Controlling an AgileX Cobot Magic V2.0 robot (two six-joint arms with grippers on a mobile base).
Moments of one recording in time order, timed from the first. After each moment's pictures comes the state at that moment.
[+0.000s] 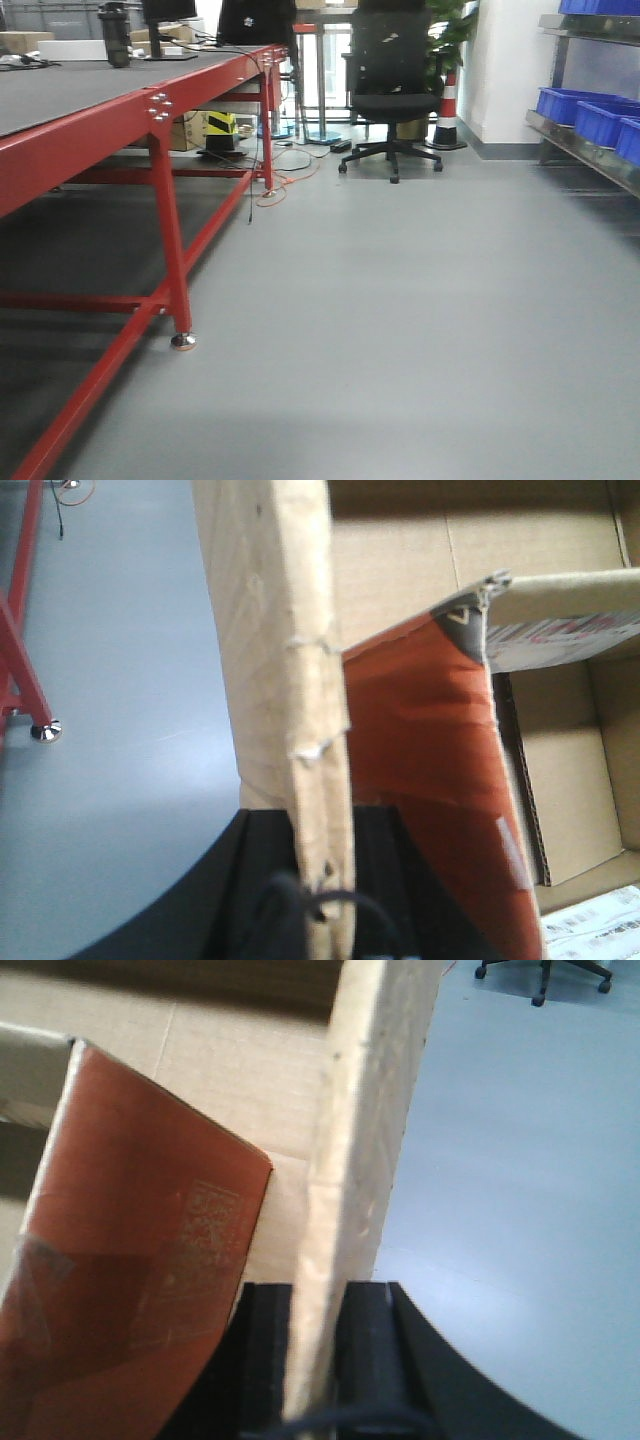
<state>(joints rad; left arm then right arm) -0.31 1.42 -1.96 -0.03 1.11 -0.12 0.18 1.29 -1.75 0.29 1.00 -0.20</state>
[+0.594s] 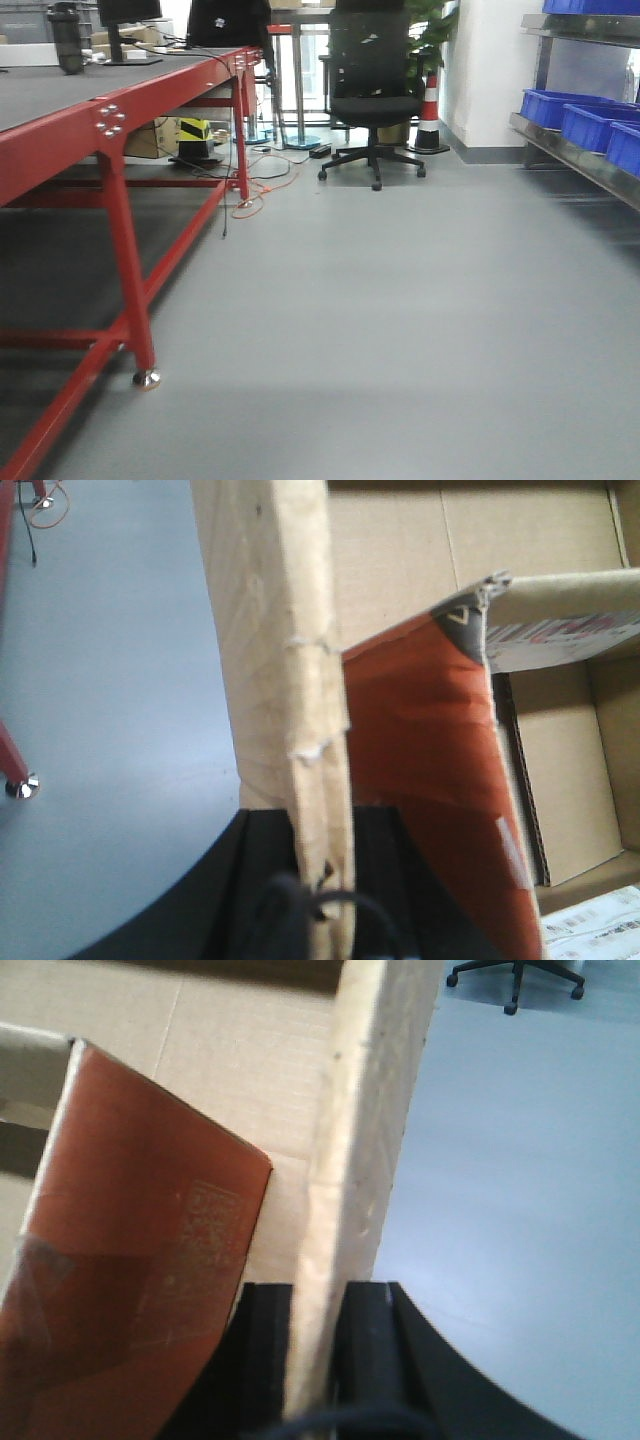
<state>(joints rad) -0.31 1.42 -1.96 -0.03 1.11 -0.12 0.18 1.29 -1.75 0.29 1.00 -0.20</state>
